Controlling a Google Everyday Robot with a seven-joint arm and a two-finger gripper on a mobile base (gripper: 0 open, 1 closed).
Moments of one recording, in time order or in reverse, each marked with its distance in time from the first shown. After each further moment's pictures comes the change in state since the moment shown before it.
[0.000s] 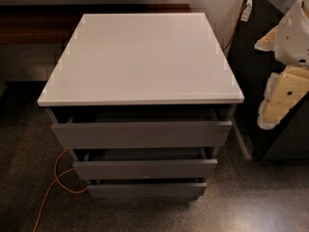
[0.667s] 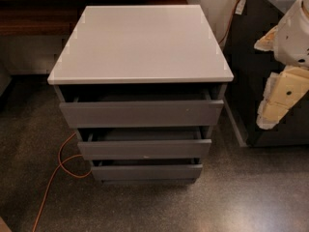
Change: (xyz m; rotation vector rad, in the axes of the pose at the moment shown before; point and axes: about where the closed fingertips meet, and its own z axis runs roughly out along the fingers) arm 0.000 0.000 0.000 0.000 0.000 0.000
